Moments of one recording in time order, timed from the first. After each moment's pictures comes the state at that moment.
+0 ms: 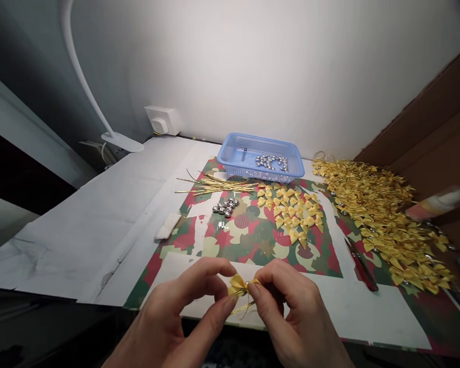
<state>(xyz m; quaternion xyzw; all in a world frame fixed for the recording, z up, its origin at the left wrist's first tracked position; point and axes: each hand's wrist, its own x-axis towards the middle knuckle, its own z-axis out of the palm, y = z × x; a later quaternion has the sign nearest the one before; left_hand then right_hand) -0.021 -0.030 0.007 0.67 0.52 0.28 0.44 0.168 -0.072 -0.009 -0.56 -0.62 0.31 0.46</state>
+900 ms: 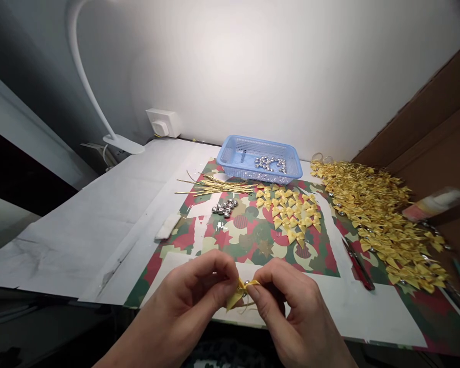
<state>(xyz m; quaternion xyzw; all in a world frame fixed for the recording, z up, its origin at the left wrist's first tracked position) -0.005 -0.008 0.021 0.61 0.41 0.24 0.63 0.172 -0.074 -0.007 -0.54 -0.63 0.31 0.46</state>
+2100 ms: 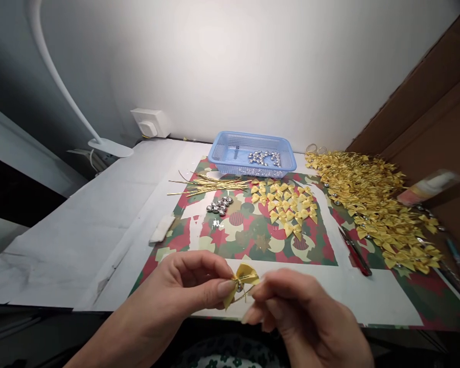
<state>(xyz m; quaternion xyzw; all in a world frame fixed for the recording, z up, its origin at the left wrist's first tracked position) -0.011 0.008 0.021 0.45 0.42 0.21 0.76 0.156 -0.101 0.003 -0.50 -0.50 0.32 0.63</state>
